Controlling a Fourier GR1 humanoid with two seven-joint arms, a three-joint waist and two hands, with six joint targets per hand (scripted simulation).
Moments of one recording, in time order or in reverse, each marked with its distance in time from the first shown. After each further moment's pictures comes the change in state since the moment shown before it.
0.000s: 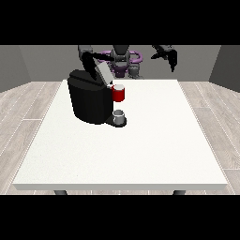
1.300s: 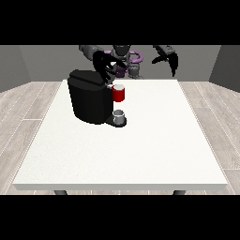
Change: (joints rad) left arm -0.044 0.007 -0.063 -0.041 -0.019 0.008 0.019; right arm -0.209 -0.091 0.066 0.001 0.200 -0.087 0.156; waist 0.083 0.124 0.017
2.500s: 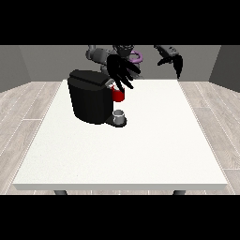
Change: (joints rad) left arm -0.167 -0.031 -0.066 0.018 0.004 -0.048 -0.028; right arm -0.103 -0.184 -0.126 -0.107 0.066 0.042 0.267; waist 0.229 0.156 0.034
